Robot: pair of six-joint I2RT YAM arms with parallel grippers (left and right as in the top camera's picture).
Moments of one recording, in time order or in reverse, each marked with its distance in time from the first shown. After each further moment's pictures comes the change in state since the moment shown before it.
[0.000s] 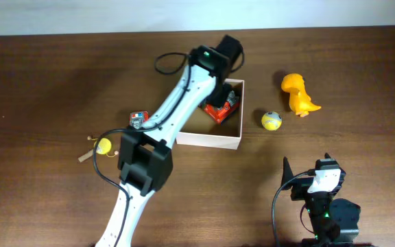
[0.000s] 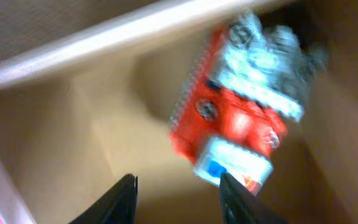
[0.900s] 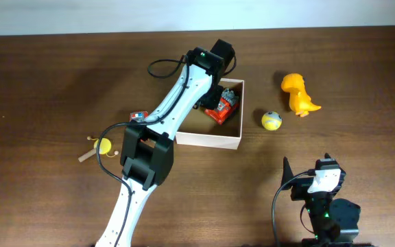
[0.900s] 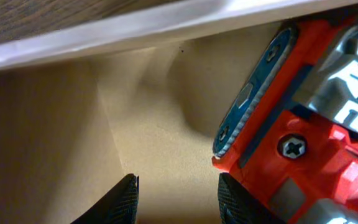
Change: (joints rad) left arm 0.029 0.074 0.002 -0.026 -0.038 -0.071; right arm 0.000 0.000 0.000 0.000 0.000 0.000
